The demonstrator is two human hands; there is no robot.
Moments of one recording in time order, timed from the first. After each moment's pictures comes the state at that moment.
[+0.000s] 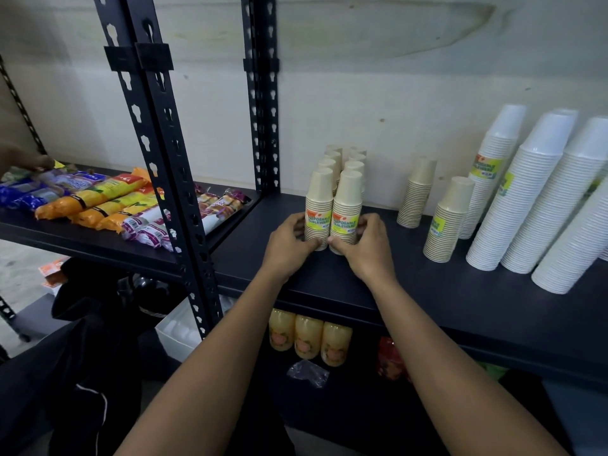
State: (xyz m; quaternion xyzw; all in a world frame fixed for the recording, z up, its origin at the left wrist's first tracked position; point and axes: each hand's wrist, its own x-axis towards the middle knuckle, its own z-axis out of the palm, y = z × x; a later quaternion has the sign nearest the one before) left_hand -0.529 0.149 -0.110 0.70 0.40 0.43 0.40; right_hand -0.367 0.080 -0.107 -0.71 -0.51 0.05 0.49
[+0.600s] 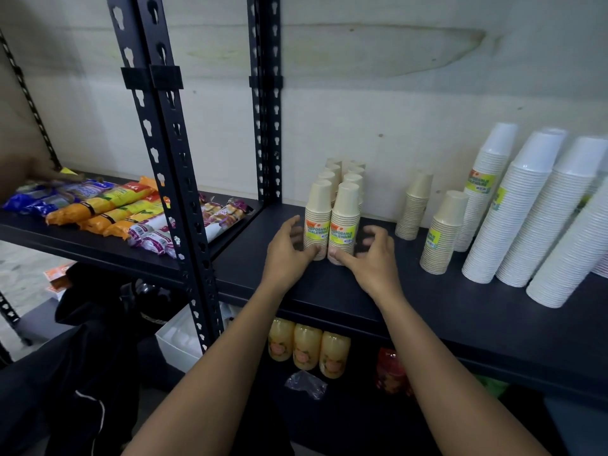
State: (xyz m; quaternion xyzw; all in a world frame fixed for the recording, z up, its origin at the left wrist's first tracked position) left_hand -0.531 0.136 -0.108 0.69 0.42 0.47 0.36; right_hand -0.360 0.062 -0.105 -0.69 -0.50 0.10 0.52
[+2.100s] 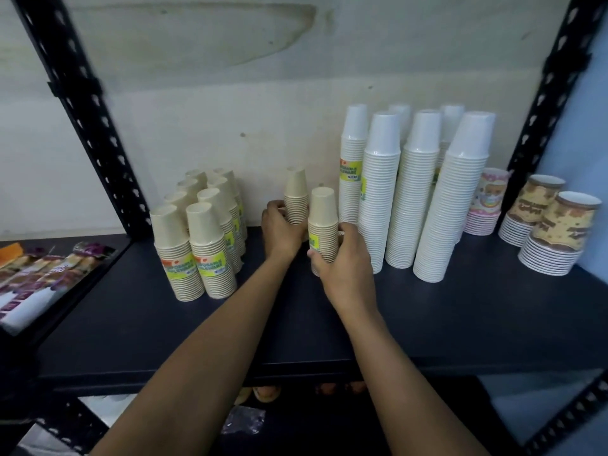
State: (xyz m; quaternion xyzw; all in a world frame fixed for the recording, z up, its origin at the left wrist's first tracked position) left_hand -0.273 0.171 -0.089 0.70 0.41 0.46 0.35; right_hand -0.245 0.007 -0.094 -0.76 -0.39 -0.06 0.52
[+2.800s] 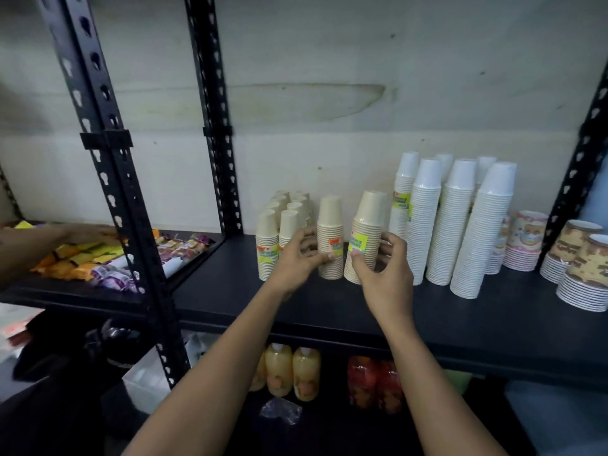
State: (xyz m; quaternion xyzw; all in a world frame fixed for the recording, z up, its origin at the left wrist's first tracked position) left_hand -0.442 0.081 -0.058 0.71 0.24 0.42 0.51; right_hand -0.315 -0.057 -0.059 -0.61 -0.43 -0.01 0.67
